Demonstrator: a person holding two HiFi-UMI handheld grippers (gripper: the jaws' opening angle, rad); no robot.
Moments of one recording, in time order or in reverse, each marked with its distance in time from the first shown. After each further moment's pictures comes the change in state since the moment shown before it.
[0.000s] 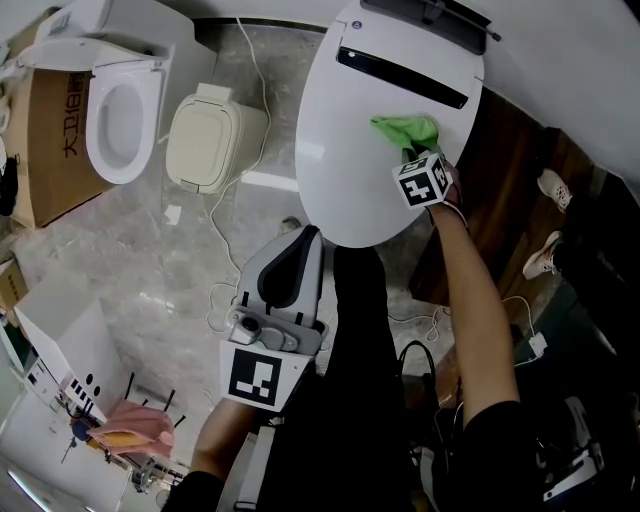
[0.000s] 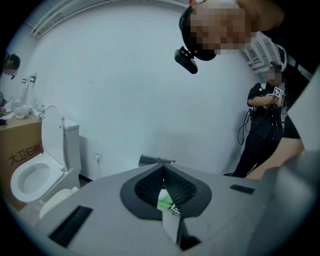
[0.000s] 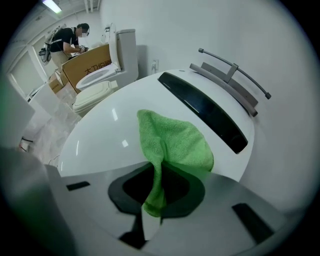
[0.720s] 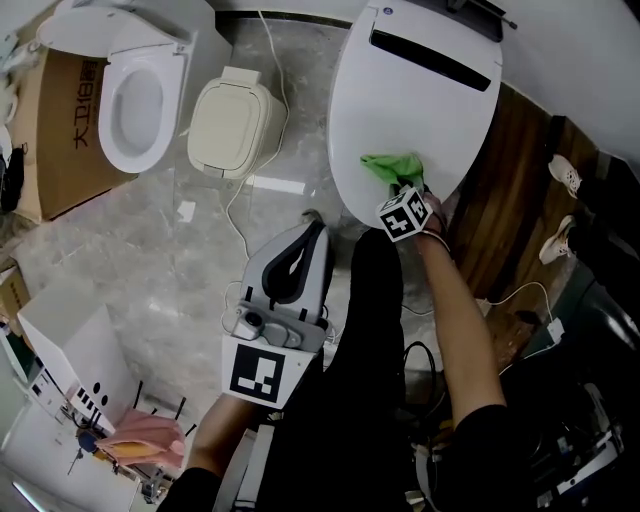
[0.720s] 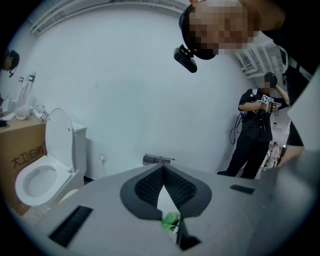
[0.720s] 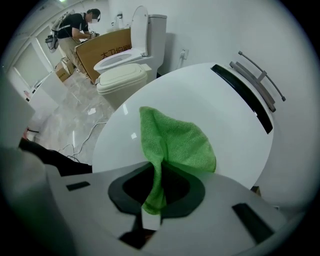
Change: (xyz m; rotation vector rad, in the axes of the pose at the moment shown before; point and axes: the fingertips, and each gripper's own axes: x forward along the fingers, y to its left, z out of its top) left arm -0.089 0.045 -0.009 0.014 -0.015 -0.058; right arm -0.003 0.176 -0.052 -0.063 0.104 0.036
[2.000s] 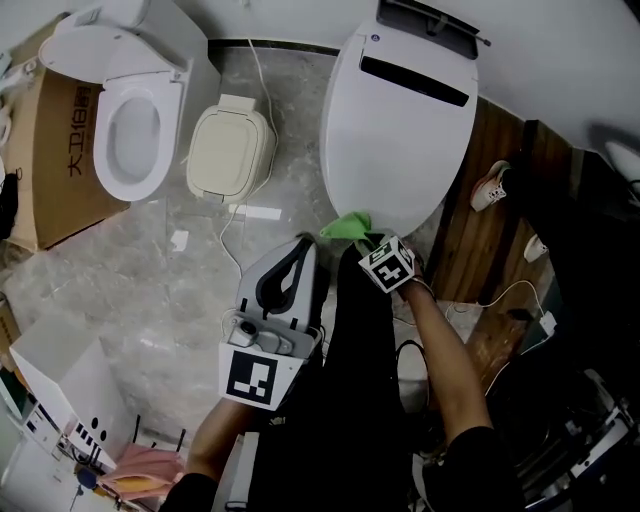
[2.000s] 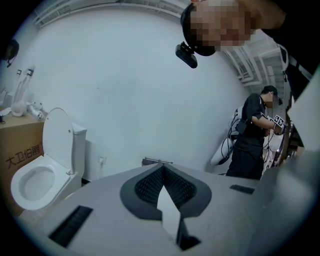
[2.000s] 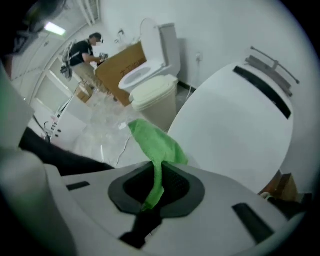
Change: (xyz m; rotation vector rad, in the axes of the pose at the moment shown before) left arm -0.033 0.034 0.014 -0.017 -0.029 -0.066; right arm -0.069 0.123 0.012 0.085 -0.057 0.313
